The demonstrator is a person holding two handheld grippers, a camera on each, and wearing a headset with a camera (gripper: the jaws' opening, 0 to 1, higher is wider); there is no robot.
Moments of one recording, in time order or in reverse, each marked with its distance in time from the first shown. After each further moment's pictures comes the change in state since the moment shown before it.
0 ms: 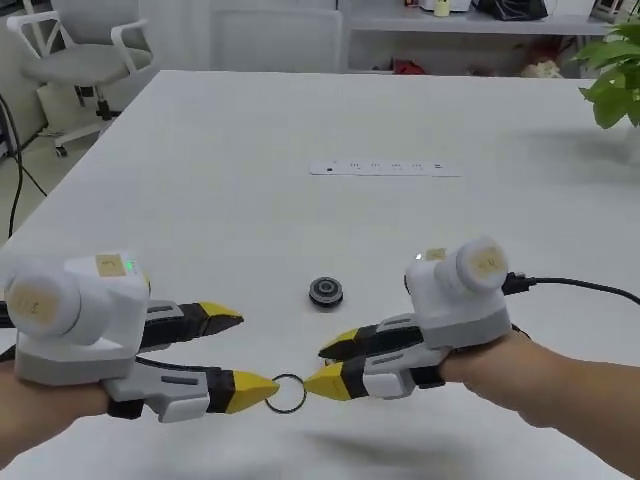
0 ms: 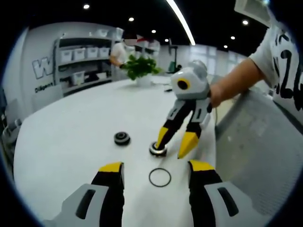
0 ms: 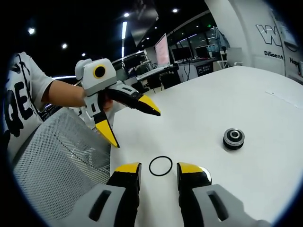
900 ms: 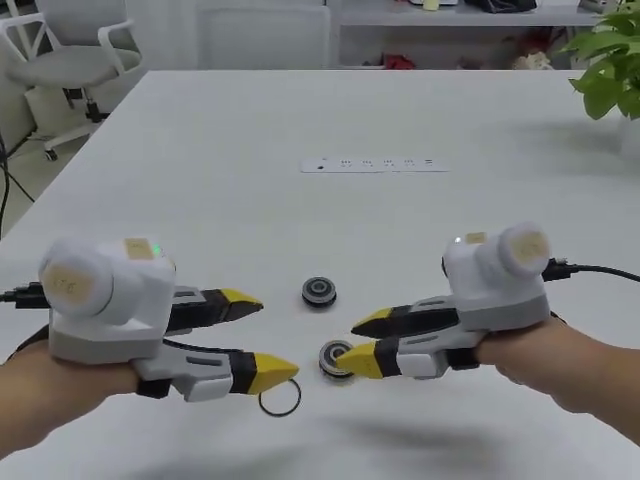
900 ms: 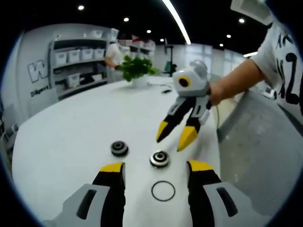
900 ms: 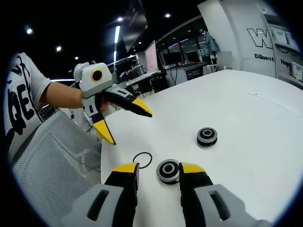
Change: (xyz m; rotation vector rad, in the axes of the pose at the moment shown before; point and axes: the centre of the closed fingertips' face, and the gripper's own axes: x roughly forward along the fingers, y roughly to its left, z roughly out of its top) left arm 0.025 0.002 0.017 0.030 0.001 -0.032; right arm -0.035 -0.032 -0.001 0.010 -0.041 -0.086
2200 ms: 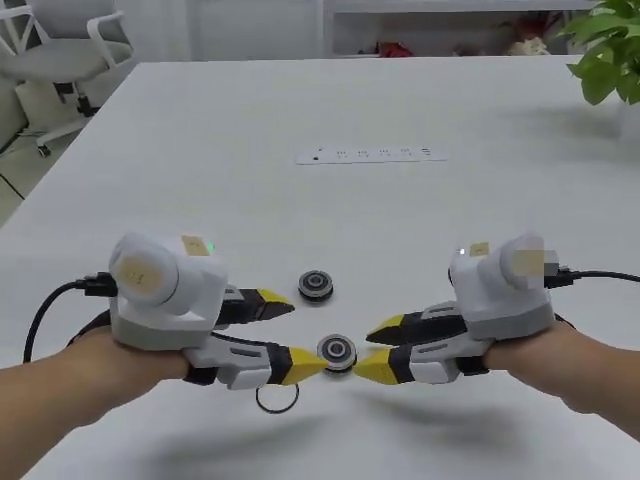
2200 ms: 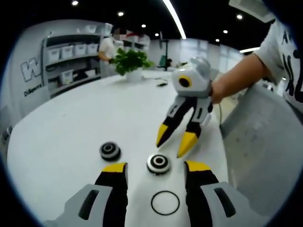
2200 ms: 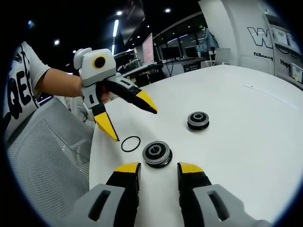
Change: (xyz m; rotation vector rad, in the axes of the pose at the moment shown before) left arm 0.044 -0.001 -0.009 0.015 0.053 -0.053; right arm 0.001 -0.019 -0.031 -0.022 0.053 -0.029
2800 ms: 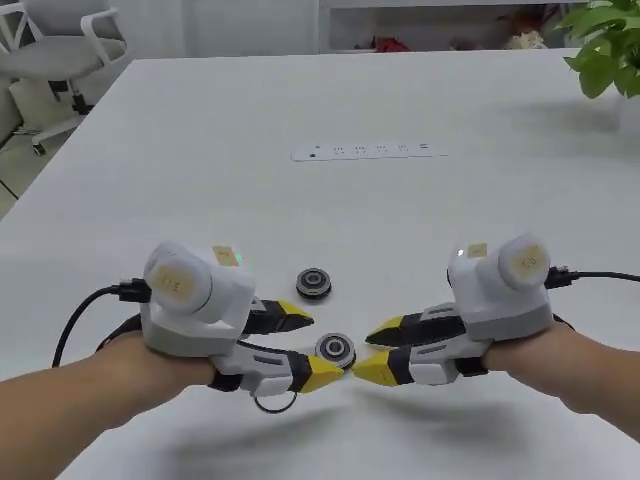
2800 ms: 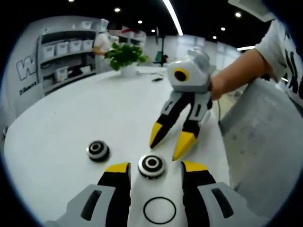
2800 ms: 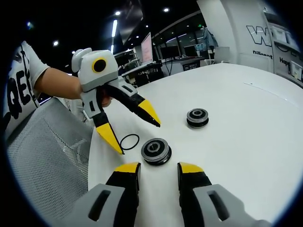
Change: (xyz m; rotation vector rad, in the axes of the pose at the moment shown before) left arm 0.022 -0.010 -0.008 0.002 0.040 -0.040; right arm 0.001 -0.001 -0.004 0.013 0.003 0.000
